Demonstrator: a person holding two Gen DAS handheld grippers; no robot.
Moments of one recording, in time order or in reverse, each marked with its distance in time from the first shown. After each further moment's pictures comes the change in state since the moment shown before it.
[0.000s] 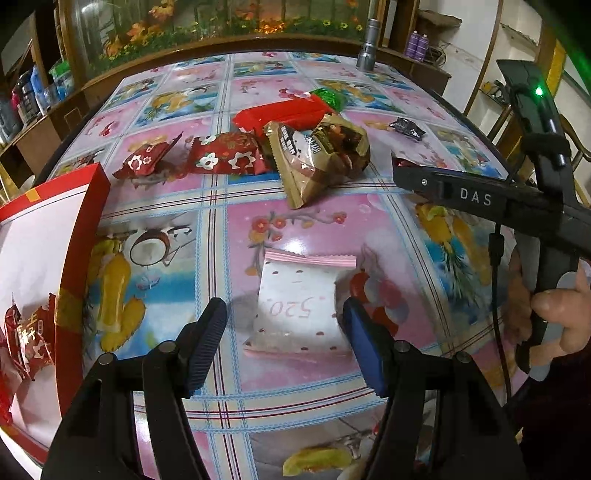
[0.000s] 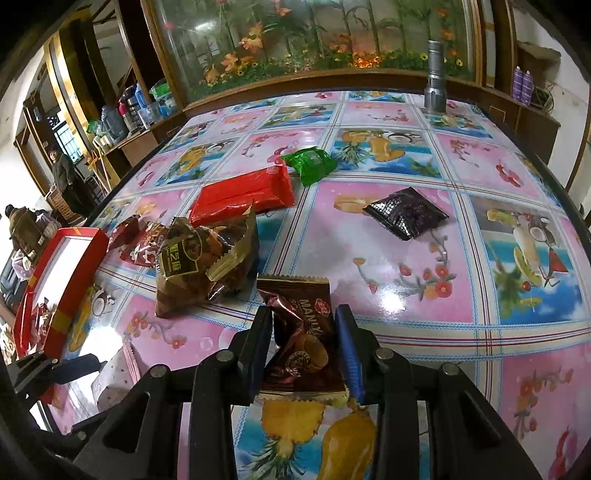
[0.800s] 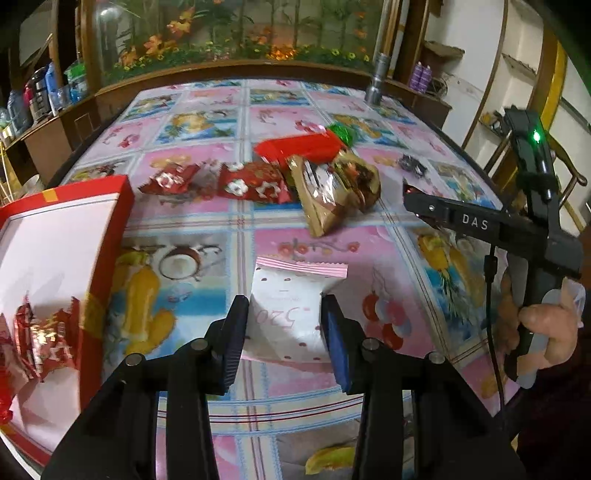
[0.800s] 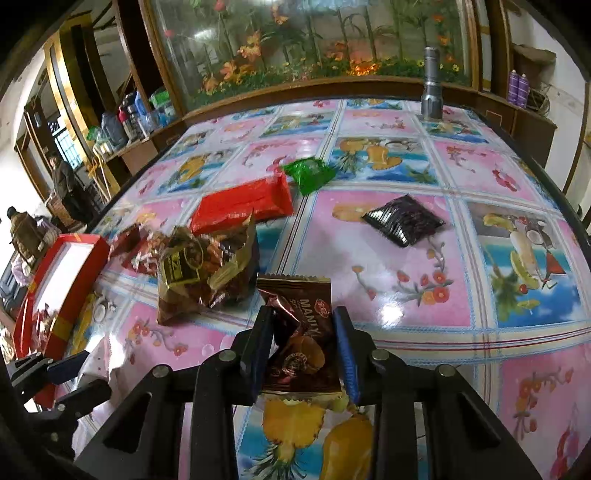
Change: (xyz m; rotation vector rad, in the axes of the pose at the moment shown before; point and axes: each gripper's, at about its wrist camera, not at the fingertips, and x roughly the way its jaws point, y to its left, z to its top) left arm -0.022 0.024 0.000 -0.062 -0.115 -0.021; right arm -0.008 -0.005 0.006 0.025 -0.056 0.000
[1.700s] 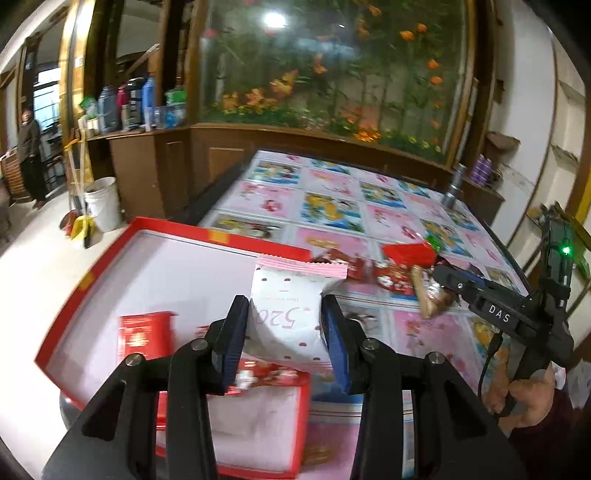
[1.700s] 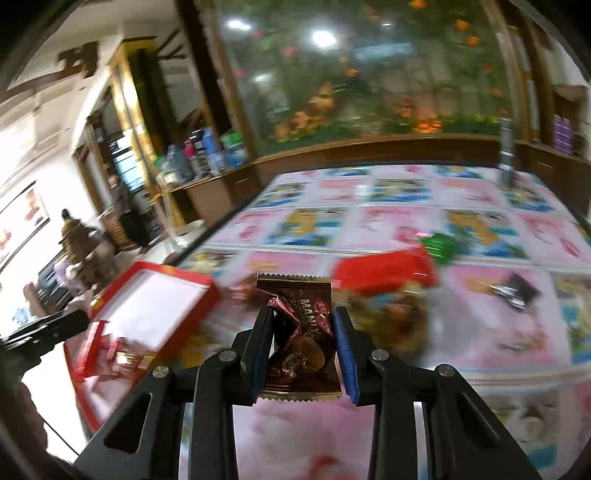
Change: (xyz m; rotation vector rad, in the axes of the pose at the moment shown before) left arm -0.103 0.125 -0.006 -0.222 -0.276 0.196; right arm -0.020 0.132 0.010 -0.134 -0.191 0.260
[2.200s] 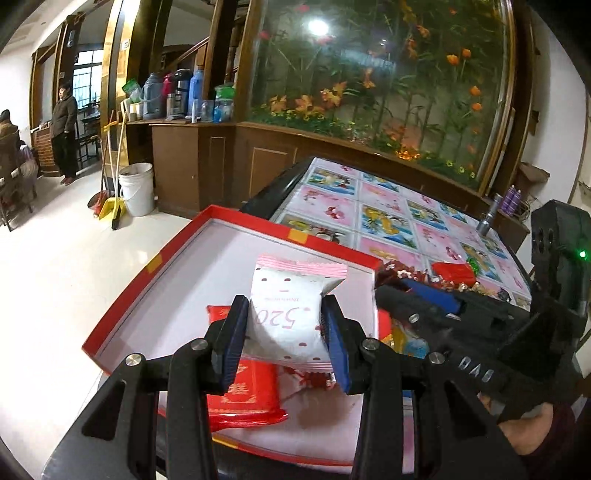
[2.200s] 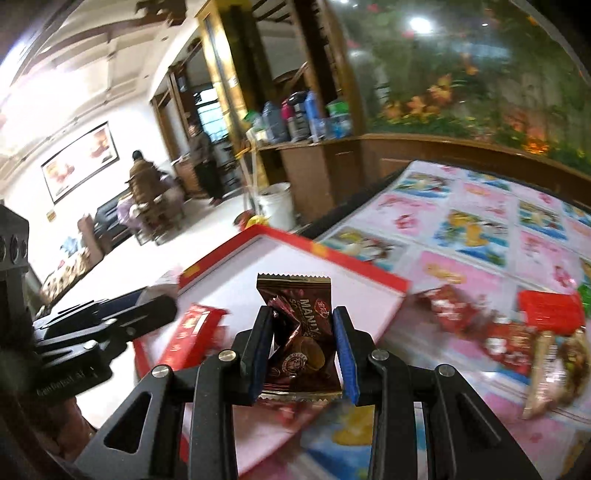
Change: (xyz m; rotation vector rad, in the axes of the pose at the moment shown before) left arm -0.007 0.069 -0.012 -0.115 -0.021 0.083; right arm 0.059 0.162 -0.006 -0.224 0.129 0.242
